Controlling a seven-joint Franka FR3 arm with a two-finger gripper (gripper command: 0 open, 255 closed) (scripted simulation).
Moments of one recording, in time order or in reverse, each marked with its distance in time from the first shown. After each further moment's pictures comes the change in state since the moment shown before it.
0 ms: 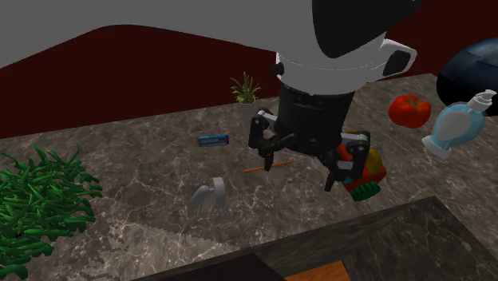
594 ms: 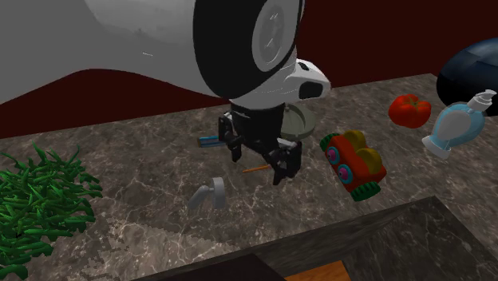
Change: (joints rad) arm -0.007 -0.006 0.170 -0.114 0.147 0.120 0.304
